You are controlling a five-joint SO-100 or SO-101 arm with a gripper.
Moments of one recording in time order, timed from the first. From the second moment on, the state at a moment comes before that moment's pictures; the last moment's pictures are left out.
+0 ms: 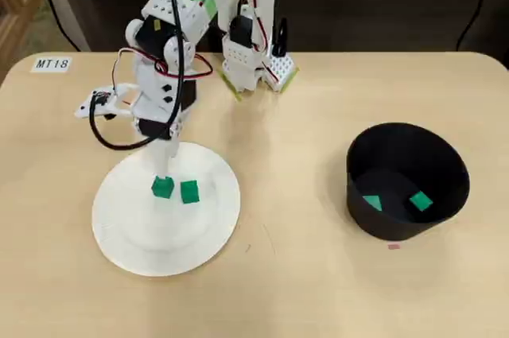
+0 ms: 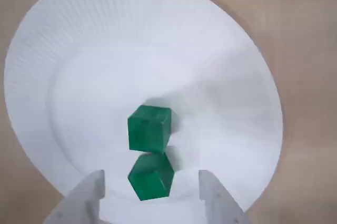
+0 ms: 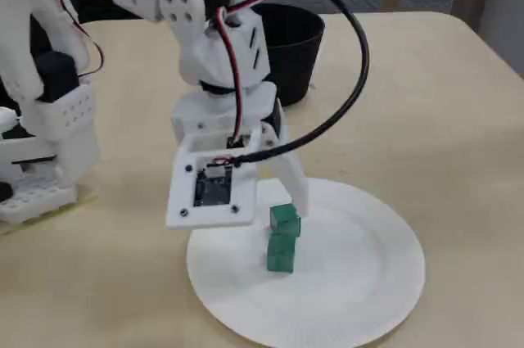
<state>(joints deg) 31.0 97.8 107.0 67.2 -24.3</state>
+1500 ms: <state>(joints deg) 30.1 93.0 104.3 61.2 -13.9</state>
